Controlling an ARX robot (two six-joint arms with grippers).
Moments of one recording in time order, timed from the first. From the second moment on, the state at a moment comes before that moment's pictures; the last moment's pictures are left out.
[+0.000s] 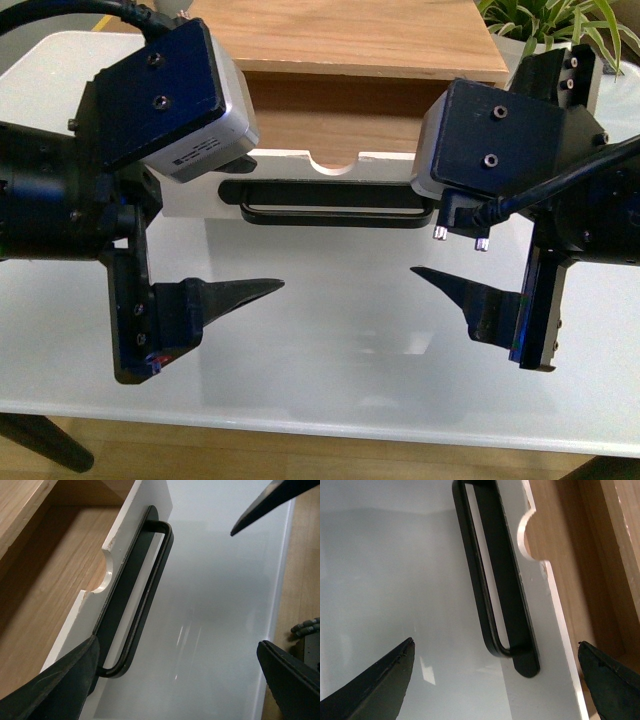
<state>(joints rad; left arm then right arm) -0.29 1.74 0.63 0.45 0.67 0.85 0.34 1.67 0.63 0.40 -0.33 -1.10</state>
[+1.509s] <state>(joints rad) -0.31 2.03 0.93 0.24 0.73 0.93 0.35 1.91 0.79 0.32 -0.38 -1.25</state>
